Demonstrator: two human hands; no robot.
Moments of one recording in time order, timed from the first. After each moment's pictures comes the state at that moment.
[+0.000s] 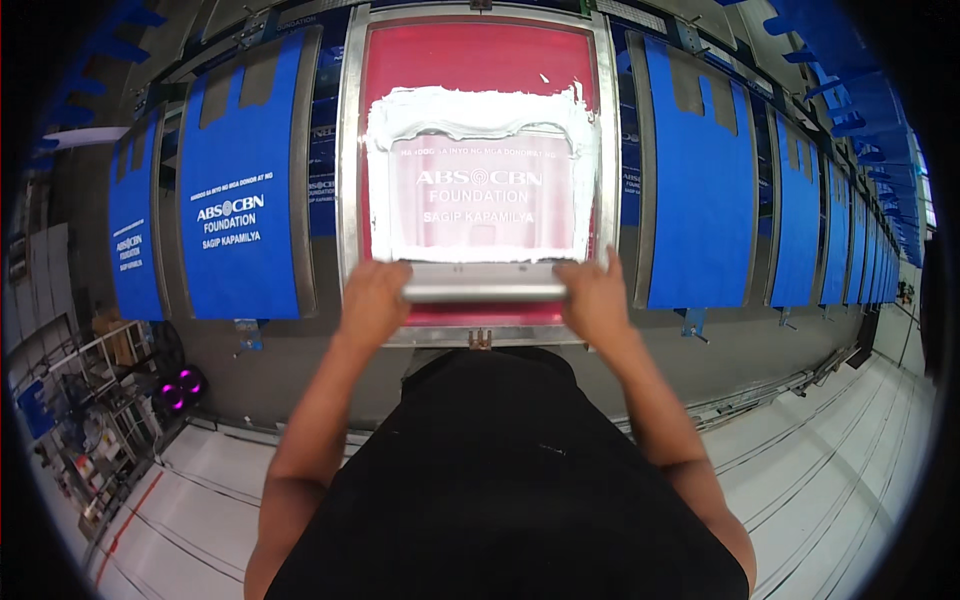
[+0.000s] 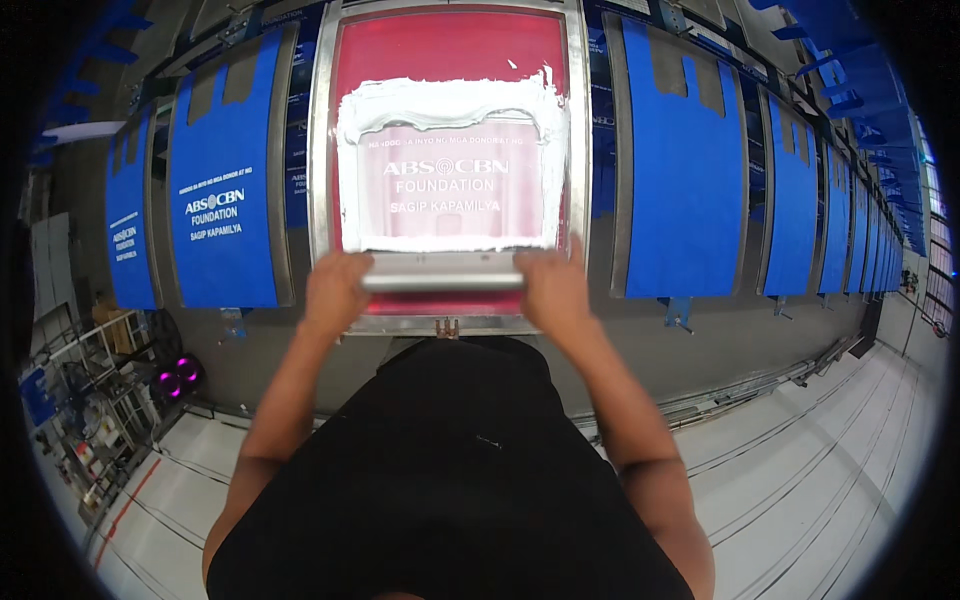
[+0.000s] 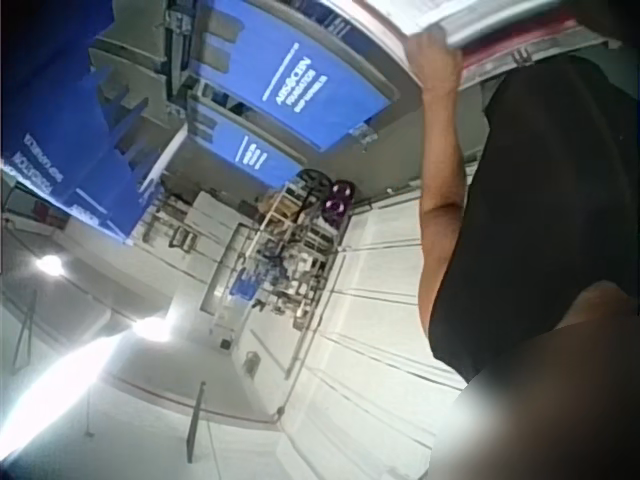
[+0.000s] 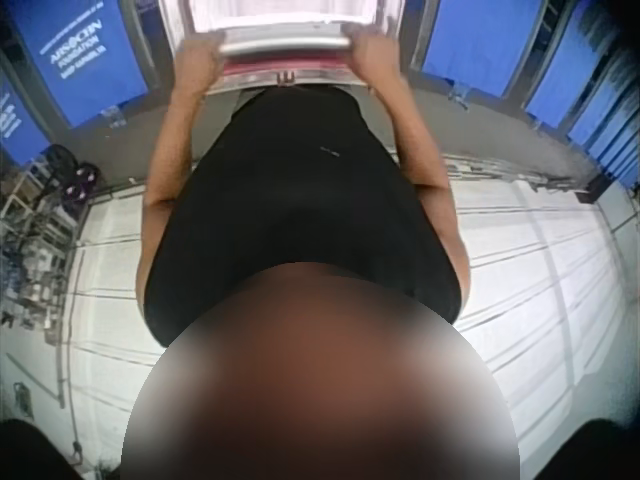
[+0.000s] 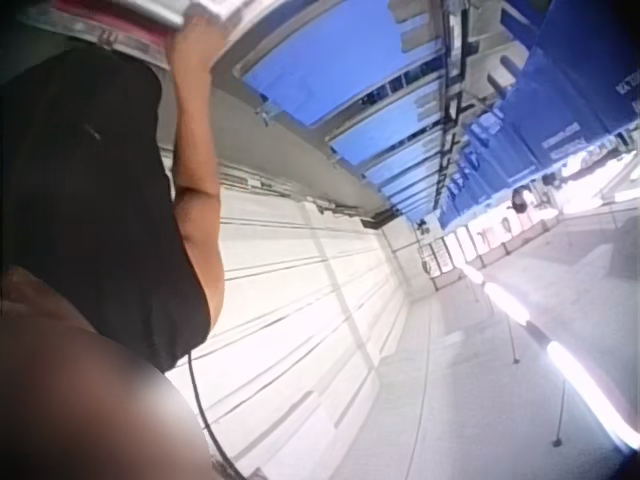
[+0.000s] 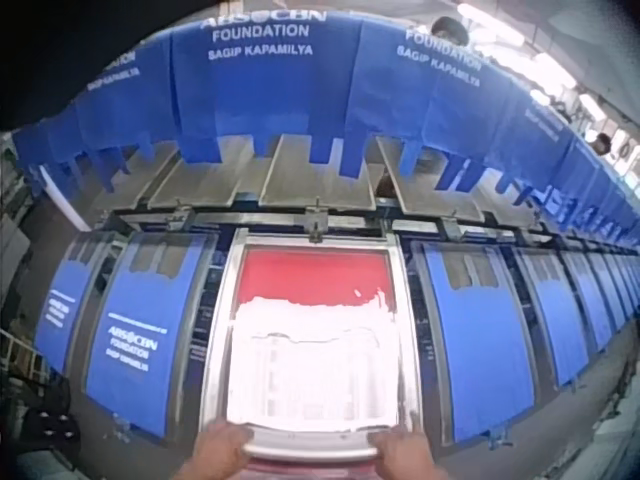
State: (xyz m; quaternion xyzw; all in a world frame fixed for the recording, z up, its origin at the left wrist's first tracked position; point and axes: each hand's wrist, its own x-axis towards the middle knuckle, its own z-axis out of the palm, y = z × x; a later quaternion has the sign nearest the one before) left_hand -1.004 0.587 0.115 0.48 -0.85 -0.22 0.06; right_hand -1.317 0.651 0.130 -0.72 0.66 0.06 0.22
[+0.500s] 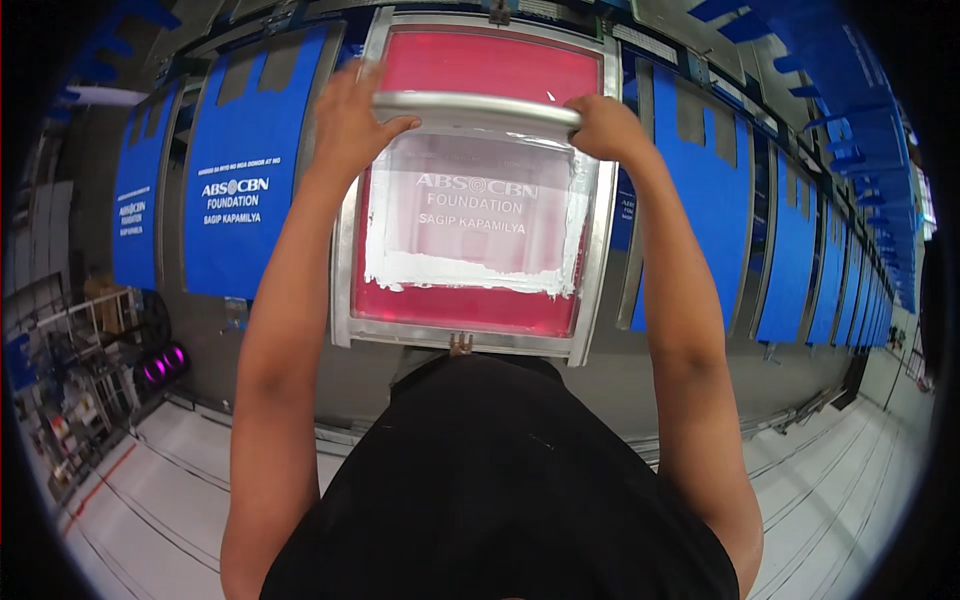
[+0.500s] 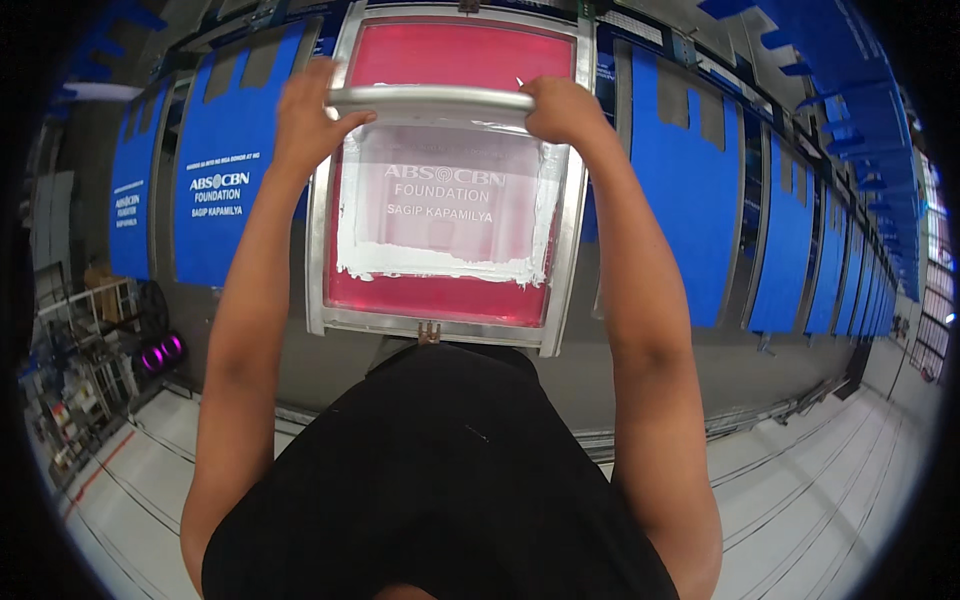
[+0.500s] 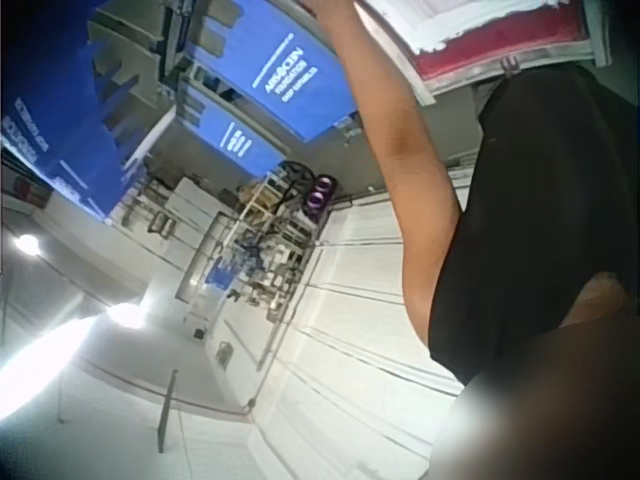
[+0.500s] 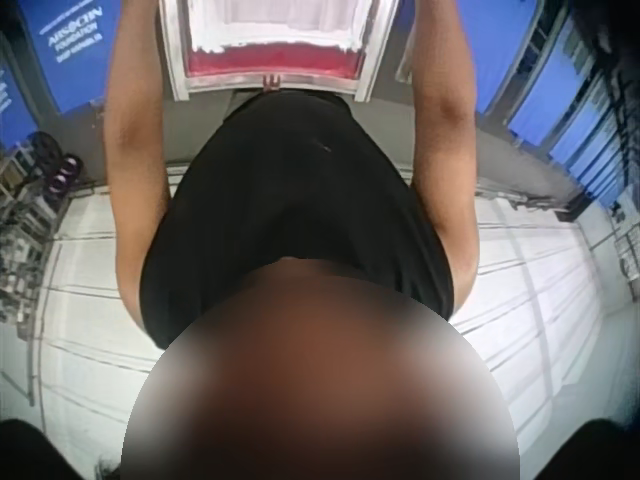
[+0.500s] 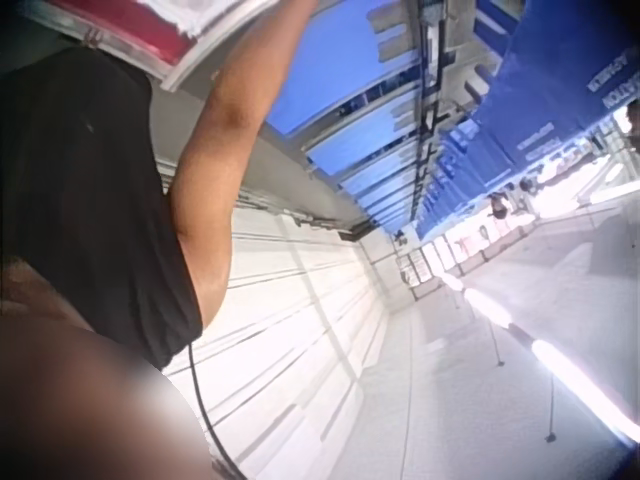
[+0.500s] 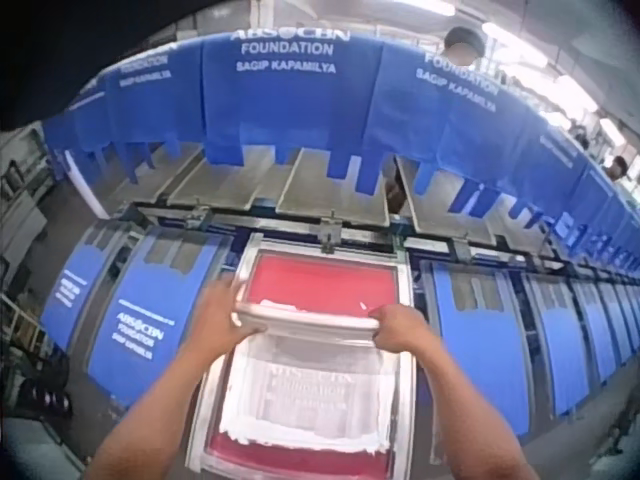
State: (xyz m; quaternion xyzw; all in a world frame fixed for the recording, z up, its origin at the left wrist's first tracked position) left_hand -1.039 0.415 0.138 0.51 -0.80 0.06 0.30; right_hand -1.371 0.418 0.150 -0.75 0.63 0.04 0.20
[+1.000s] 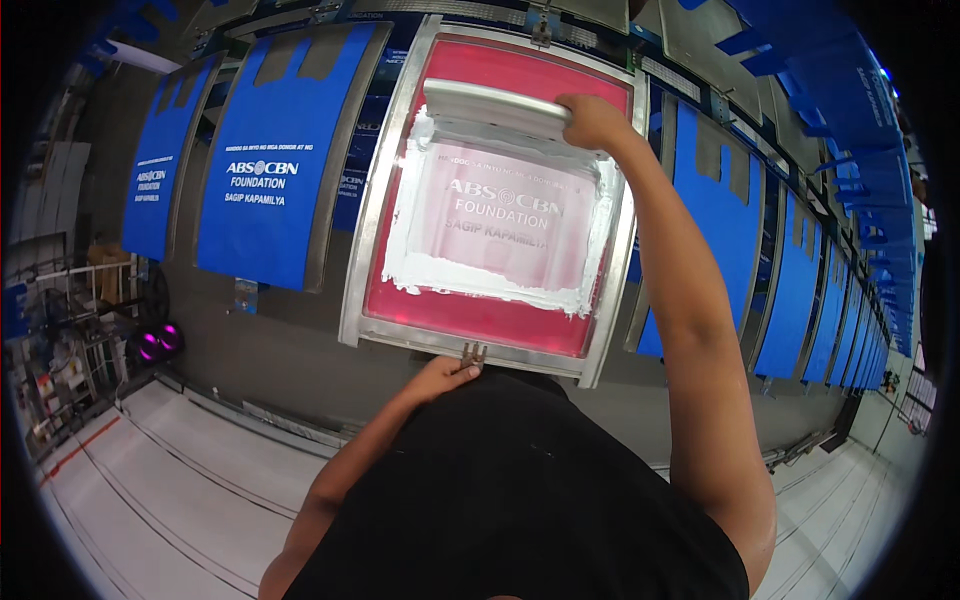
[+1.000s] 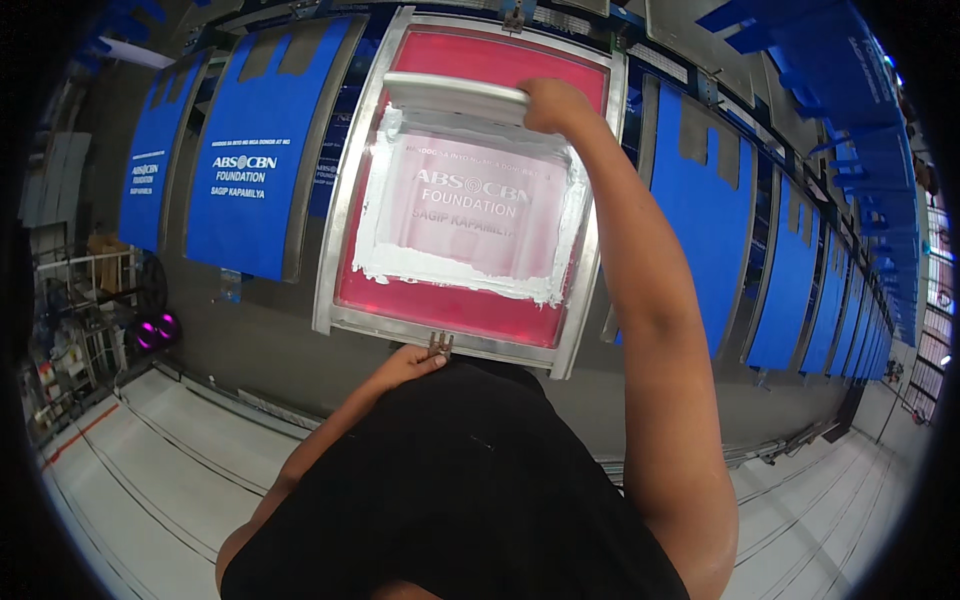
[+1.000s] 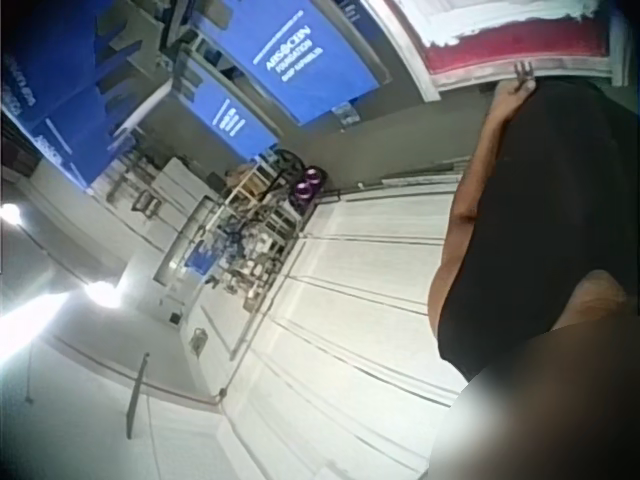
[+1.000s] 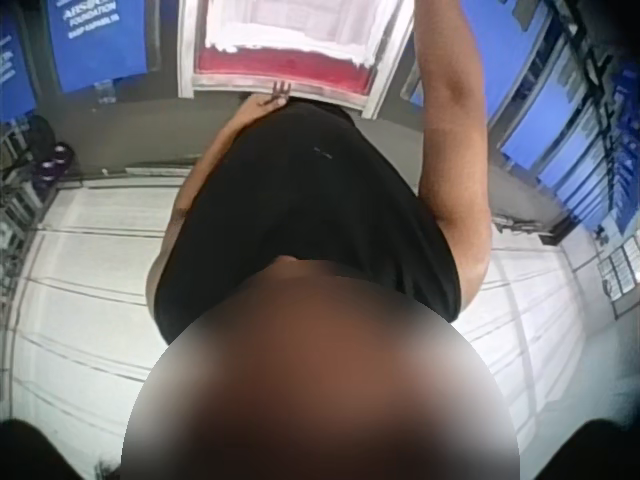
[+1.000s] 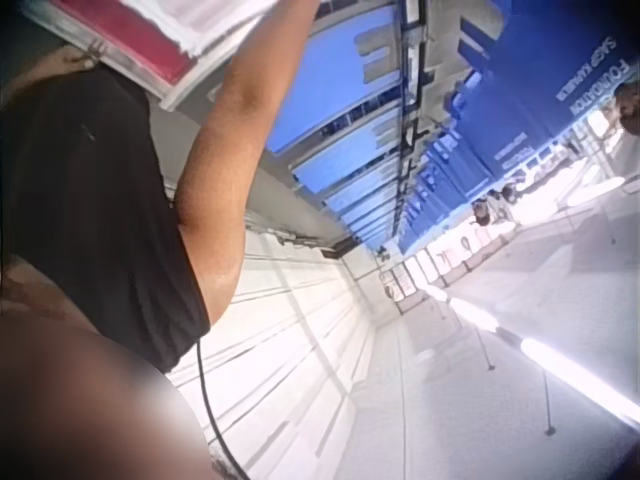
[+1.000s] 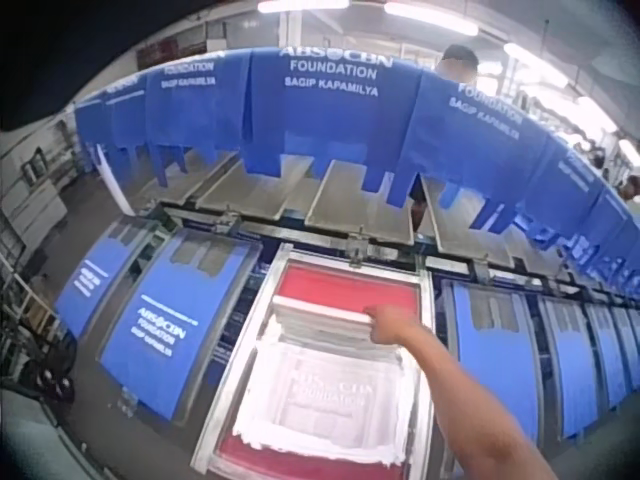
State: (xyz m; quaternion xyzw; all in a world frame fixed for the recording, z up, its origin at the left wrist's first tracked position) left_hand -1.043 0.754 0.025 0.48 -0.37 -0.79 0.07; right_hand -1.330 0.371 0.123 -0.80 0.58 0.02 0.18
